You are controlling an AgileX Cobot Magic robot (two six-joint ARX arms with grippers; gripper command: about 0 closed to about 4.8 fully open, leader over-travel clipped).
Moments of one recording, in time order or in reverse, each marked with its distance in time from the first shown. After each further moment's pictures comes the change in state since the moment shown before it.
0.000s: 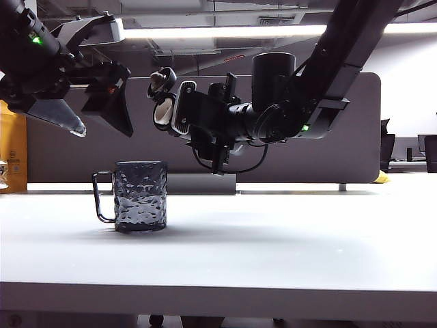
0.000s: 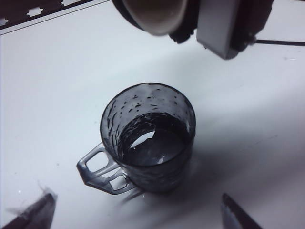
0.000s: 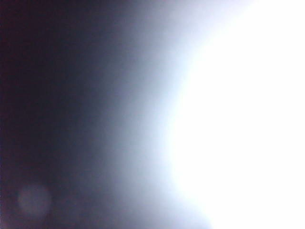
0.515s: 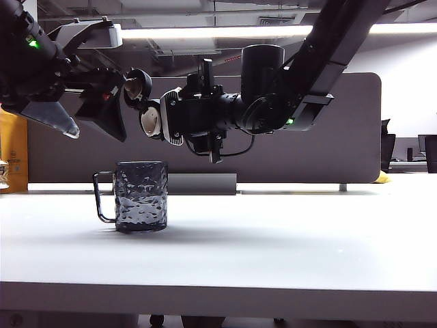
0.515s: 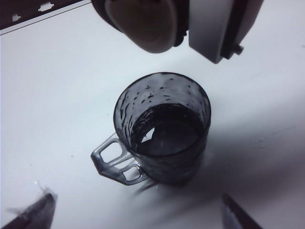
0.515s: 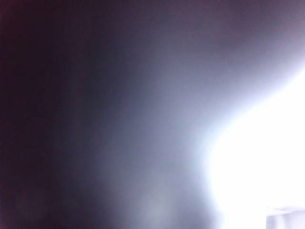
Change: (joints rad) left arm 0.000 0.000 0.000 -0.021 -0.038 0.031; right arm 0.013 0.032 0.111 -0.029 -0.071 -0.386
